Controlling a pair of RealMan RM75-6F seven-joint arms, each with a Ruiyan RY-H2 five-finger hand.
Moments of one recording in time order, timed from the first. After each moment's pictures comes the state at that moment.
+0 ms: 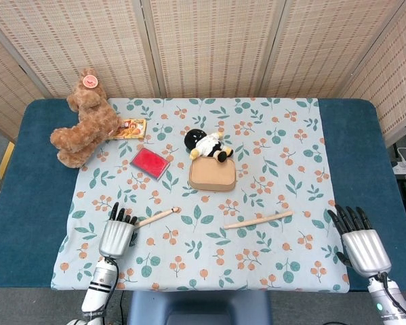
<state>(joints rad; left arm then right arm) -0.30 -1.94 -0.10 -1.06 1.50 1.30 0.67 0.09 -1.14 -0.01 -1.64 -1.53 1.33 -0.41</state>
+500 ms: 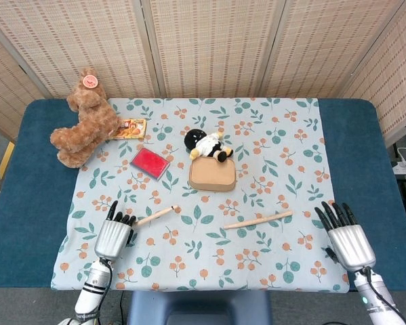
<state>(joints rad) -0.31 -1.91 -0.06 -1.01 1.58 1.39 0.49 0.14 -1.20 0.01 -1.65 -1.51 1.29 -0.52</state>
